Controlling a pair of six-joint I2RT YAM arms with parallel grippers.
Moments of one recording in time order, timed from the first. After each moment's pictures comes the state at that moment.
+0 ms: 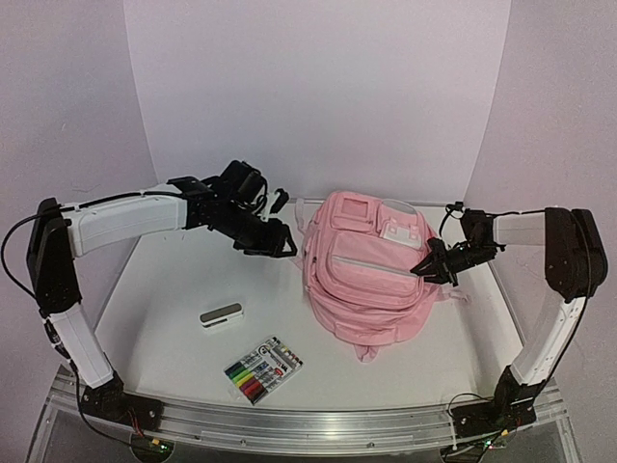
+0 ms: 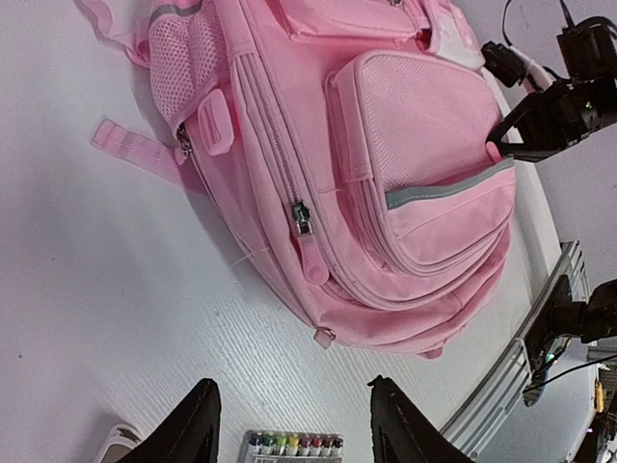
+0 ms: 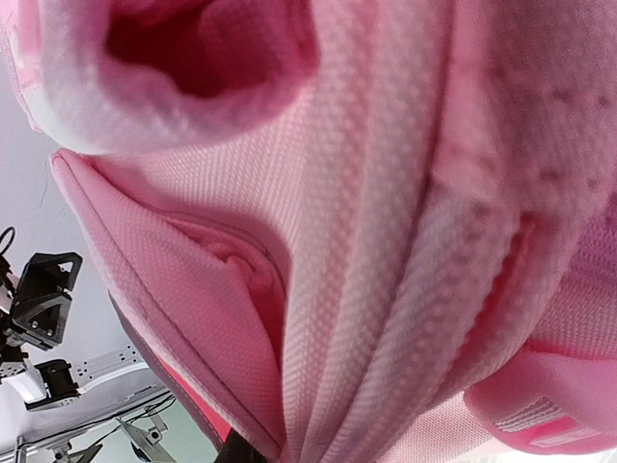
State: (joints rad) left arm -0.78 1.73 1.47 -0.59 0.23 -0.42; right arm 0.03 1.82 1.13 -0.64 -0.94 0.36
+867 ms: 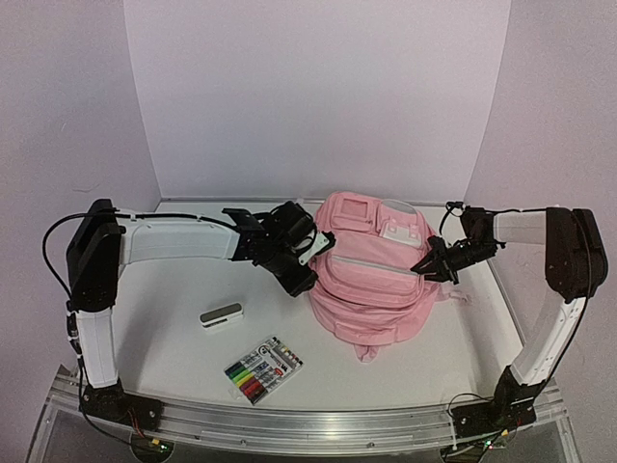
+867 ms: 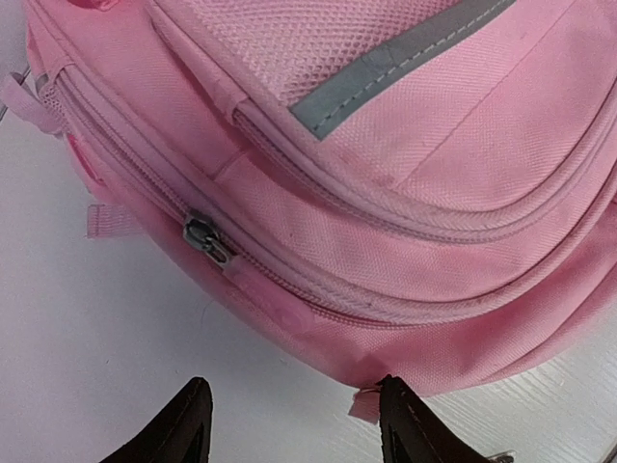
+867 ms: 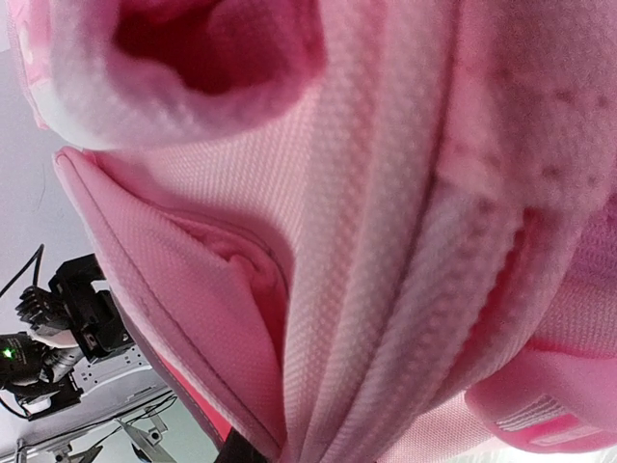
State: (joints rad) left arm -0.96 1.94 1.53 -0.55 -0.11 0.07; right arm 0.03 1.82 1.15 -0.68 -0.93 0.36
